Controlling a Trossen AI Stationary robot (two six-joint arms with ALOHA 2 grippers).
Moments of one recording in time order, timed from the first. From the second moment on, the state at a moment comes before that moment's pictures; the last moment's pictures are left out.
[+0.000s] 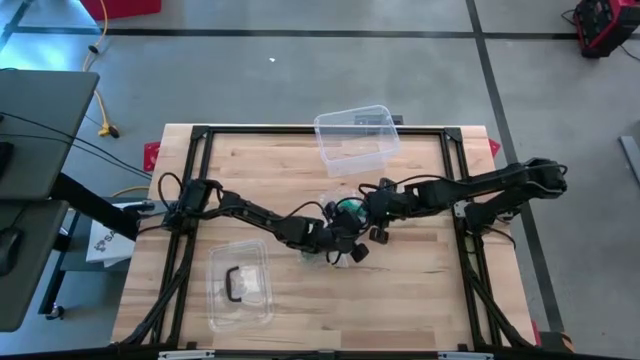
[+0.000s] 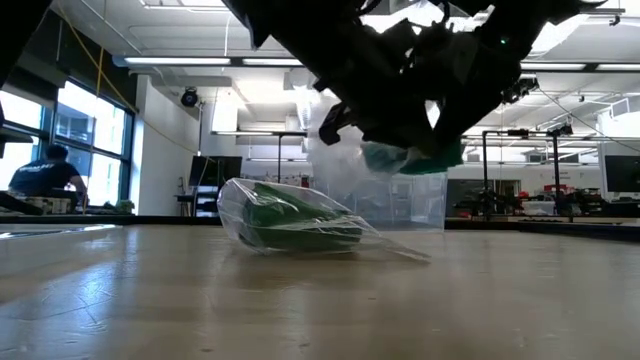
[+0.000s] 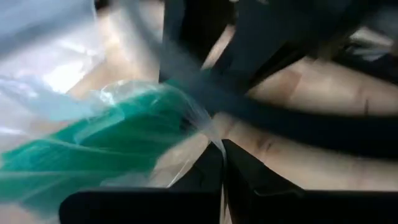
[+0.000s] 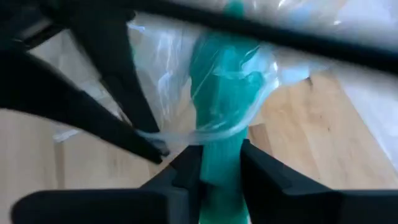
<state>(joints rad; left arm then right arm) -0.22 2.12 1.47 0.04 -0.63 -0.49 0.08 1.38 0.88 -0.49 0.21 0.22</state>
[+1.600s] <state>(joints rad) -0.24 2.04 1.47 0.32 -0.37 -0.58 0.43 0.88 0.55 -0.05 0.49 0.40</state>
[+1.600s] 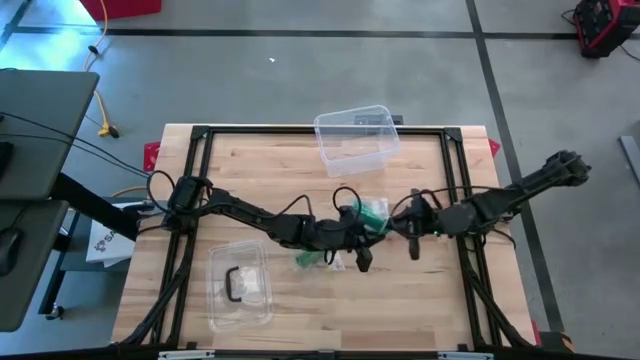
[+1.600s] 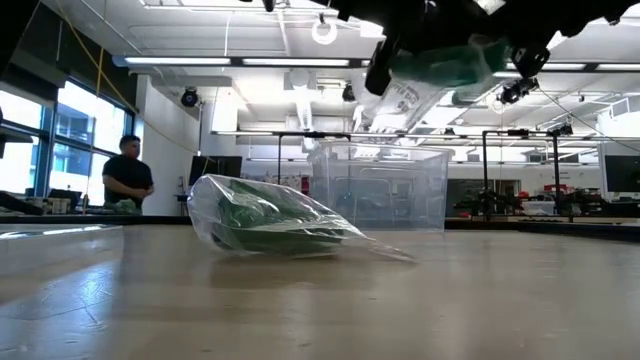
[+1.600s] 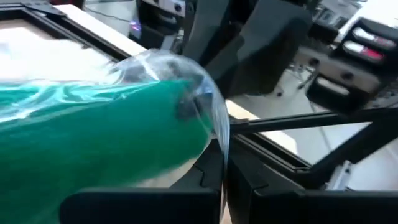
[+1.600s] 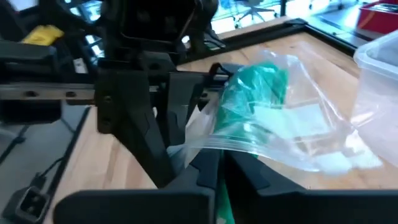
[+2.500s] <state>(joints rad) -0.18 1.96 1.47 -0.06 -0.06 -0.81 0.50 0.75 0.65 -0.61 0.33 0.02</state>
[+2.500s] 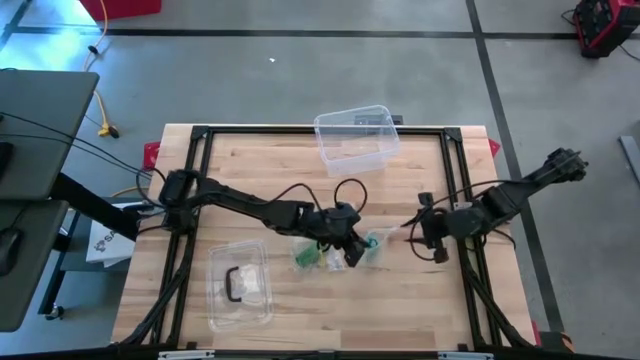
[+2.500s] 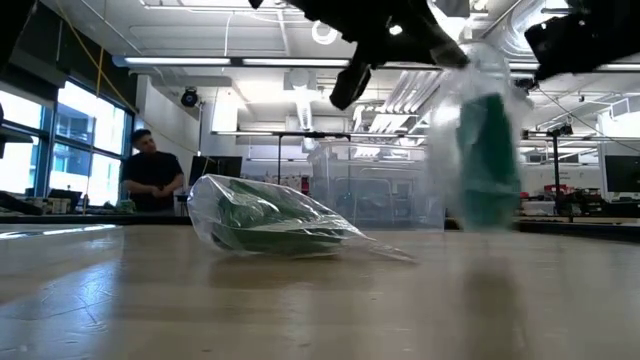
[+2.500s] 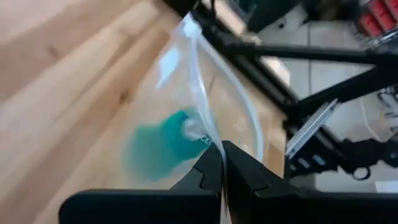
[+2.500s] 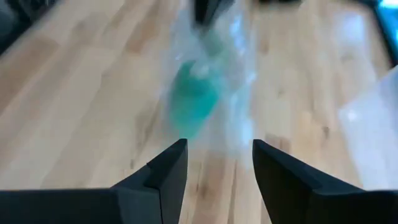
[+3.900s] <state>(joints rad) -0.14 1.93 1.47 -0.30 -0.18 -0.66 0.57 0.76 0.53 -0.44 0.41 0.22</state>
